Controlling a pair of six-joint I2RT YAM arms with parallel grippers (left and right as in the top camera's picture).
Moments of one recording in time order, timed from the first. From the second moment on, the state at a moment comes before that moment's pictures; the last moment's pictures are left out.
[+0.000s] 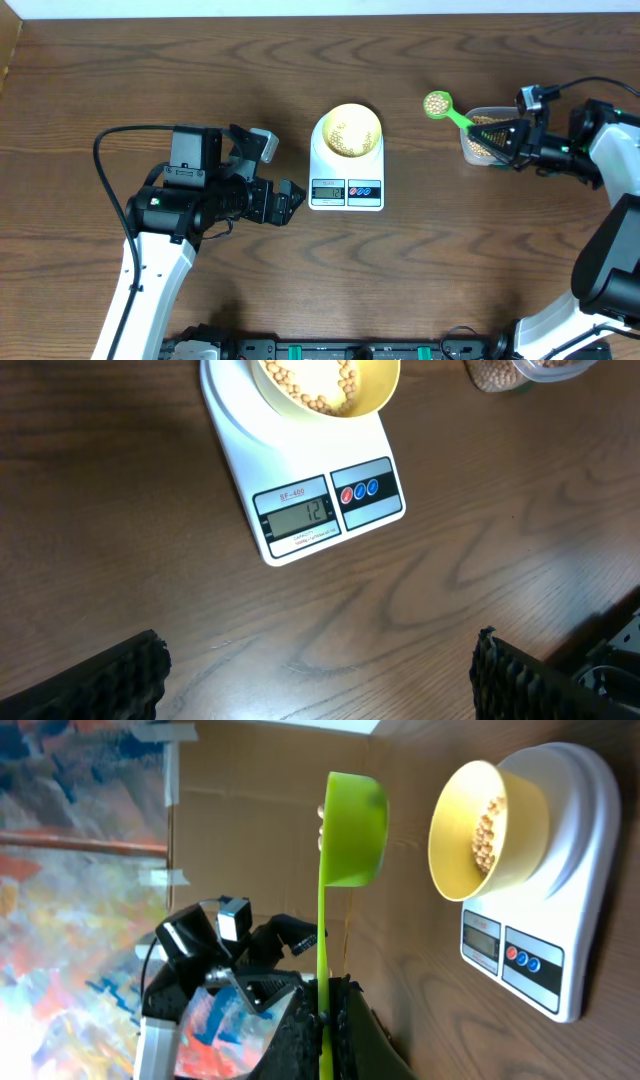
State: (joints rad) left arm -0.15 1.17 1.02 -0.89 0.50 0.05; right arm -0.30 1.84 1.28 -1.19 -1.52 -0.35
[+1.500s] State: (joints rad) left arm -0.15 1.17 1.02 -0.89 0.50 0.05; right arm 0.15 1.84 1.28 -0.40 -1.03 0.47
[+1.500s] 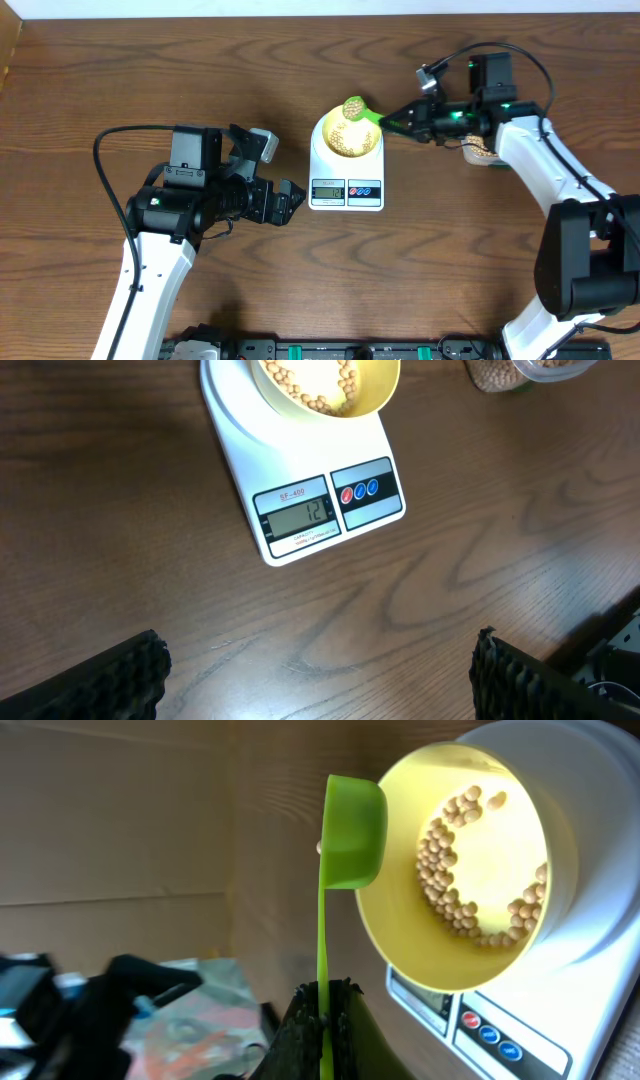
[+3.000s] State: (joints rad) left arm -0.15 1.17 1.02 -0.89 0.50 0.05; right arm 0.36 1.68 1.28 -0.55 -0.43 0.23
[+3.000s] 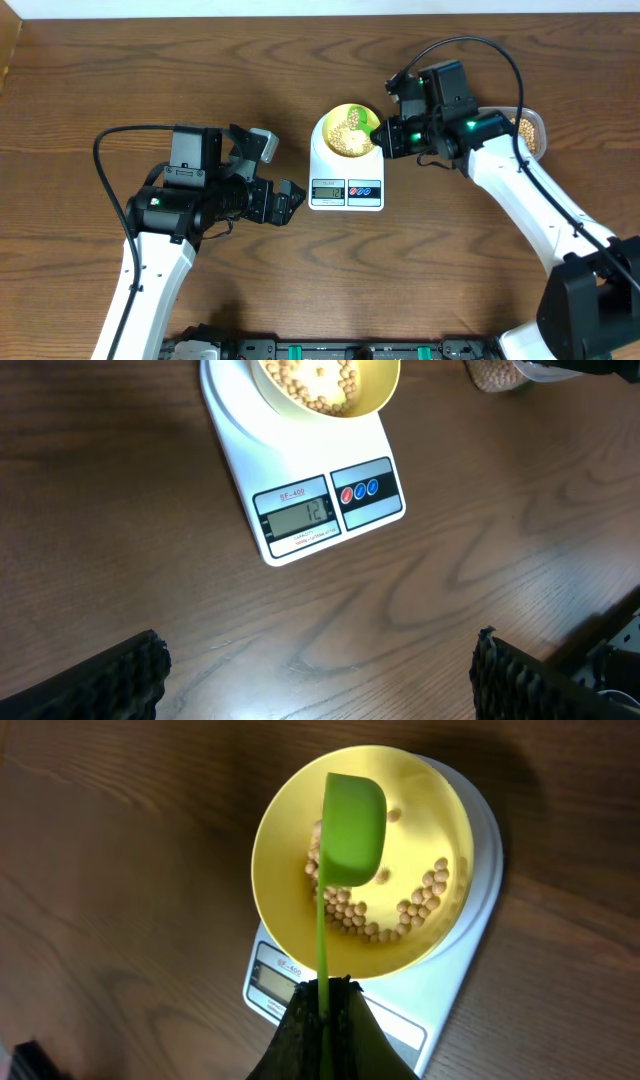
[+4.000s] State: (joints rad) left arm -0.15 1.17 1.02 -0.89 0.50 0.05; right arm 0.54 1.59 1.28 -0.62 -0.07 0.08
